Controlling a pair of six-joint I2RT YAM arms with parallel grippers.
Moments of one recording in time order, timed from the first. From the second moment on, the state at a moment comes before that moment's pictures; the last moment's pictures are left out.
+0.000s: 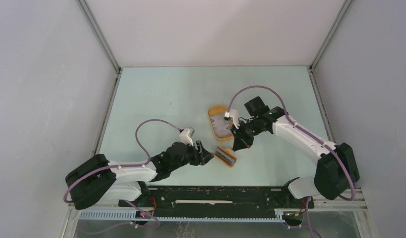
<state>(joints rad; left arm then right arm) -0.94 1.24 0.25 0.54 -0.05 -0.83 0.54 1.43 1.04 -0.79 -0.66 -0.41</state>
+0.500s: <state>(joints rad) -0.93 1.07 0.16 0.57 -0.06 -0.91 0.48 1.42 1.02 -0.83 -0.77 -0.42</state>
